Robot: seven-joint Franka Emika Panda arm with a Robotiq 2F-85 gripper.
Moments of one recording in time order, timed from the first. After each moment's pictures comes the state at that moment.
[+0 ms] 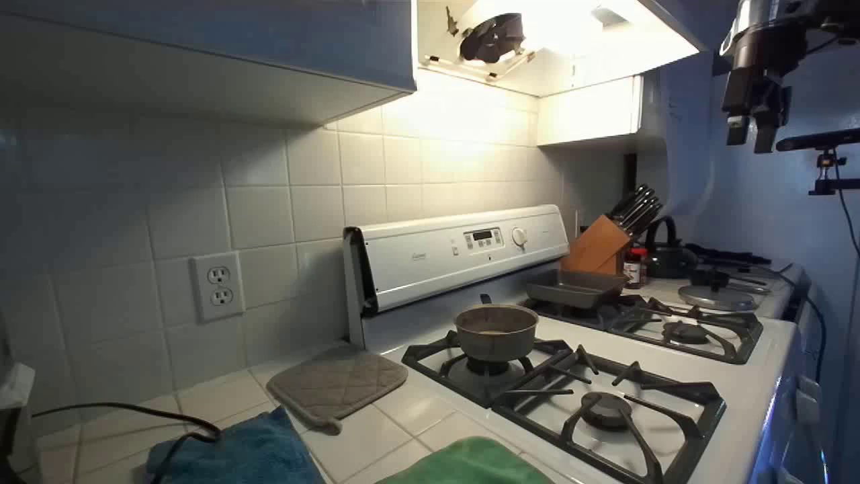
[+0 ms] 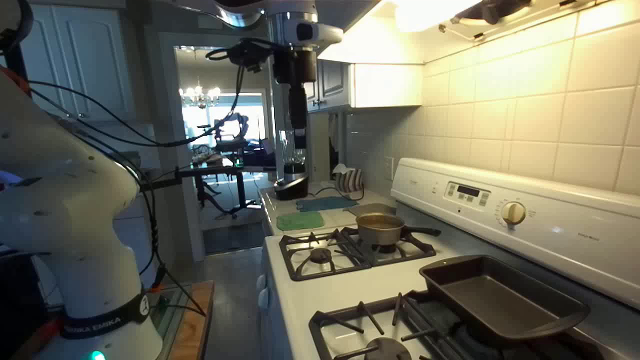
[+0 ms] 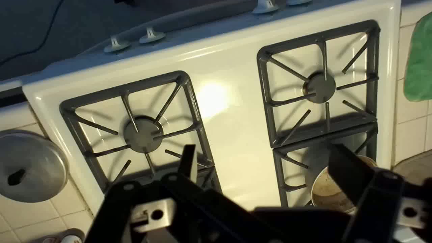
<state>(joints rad) -0.03 -0.59 -0.03 -2.30 0.08 1.75 0.13</state>
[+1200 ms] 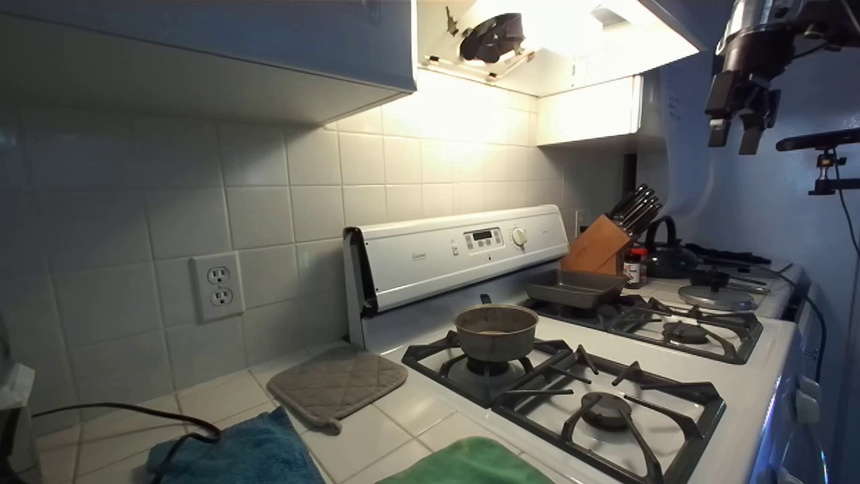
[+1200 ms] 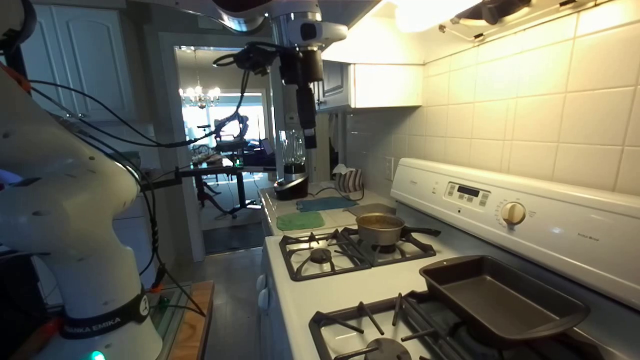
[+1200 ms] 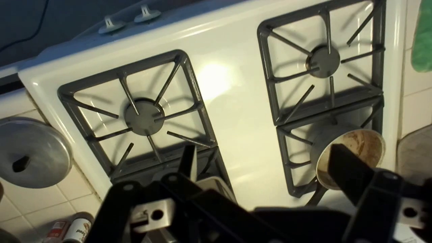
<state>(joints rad) -0.05 -0.58 -0.02 -2.31 0.07 1.85 0.18</state>
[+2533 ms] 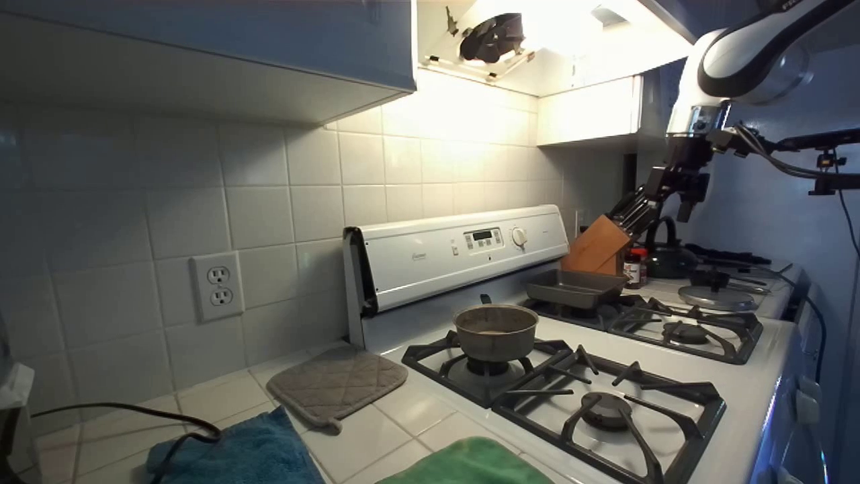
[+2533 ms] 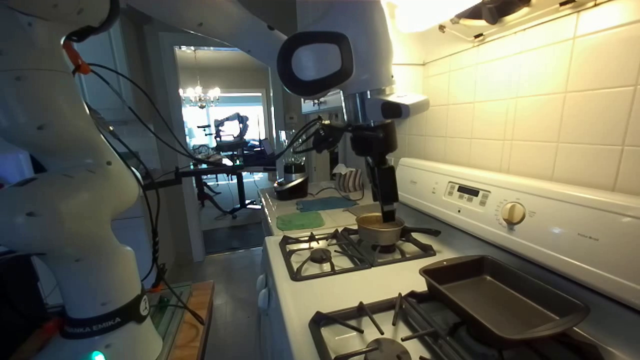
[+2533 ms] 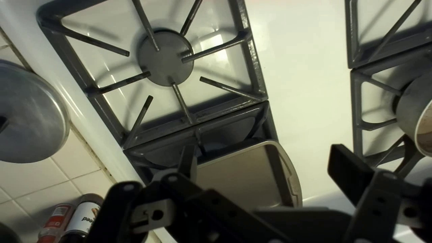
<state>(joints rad) -0.10 -0.19 -0.11 -2.29 0.07 2.28 0.04</state>
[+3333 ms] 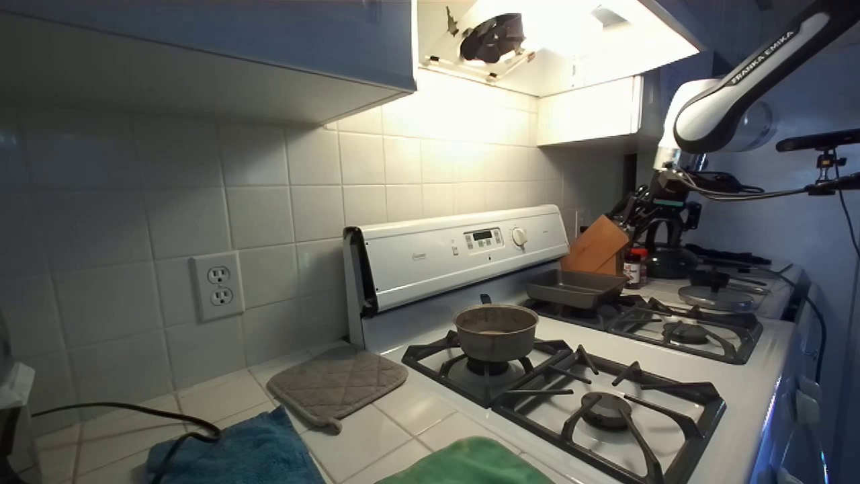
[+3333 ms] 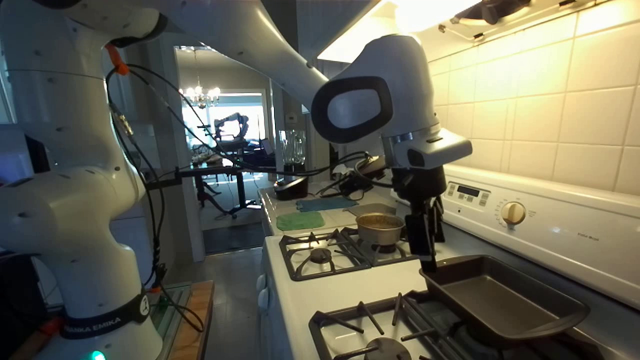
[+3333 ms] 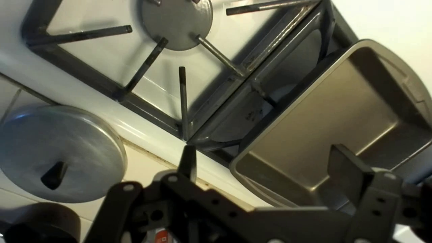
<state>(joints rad) -0.17 0.05 -0.14 -2.21 -0.02 2.52 0.53</state>
